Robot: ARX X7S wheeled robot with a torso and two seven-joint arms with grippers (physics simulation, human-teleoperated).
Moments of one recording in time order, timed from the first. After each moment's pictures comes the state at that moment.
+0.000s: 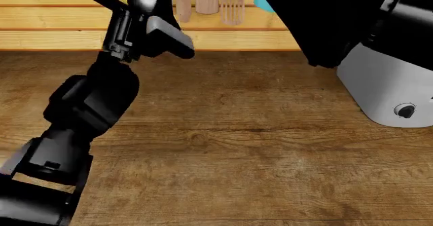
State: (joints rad) left arm -1.29 -0.24 0.55 -0.98 0.63 0.47 -0.48; right arm 1.43 0.70 -0.14 -0.21 1.87 1.29 0.43
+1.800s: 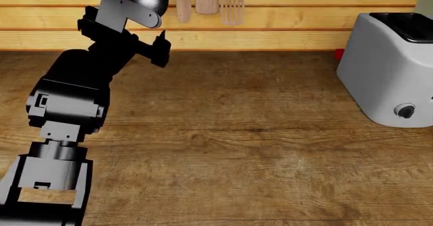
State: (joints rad) left arm -1.18 -0.23 0.27 -0.48 0.00 -0.54 0.29; right arm 2.07 0.46 -0.40 0.48 0.89 0.88 0.23
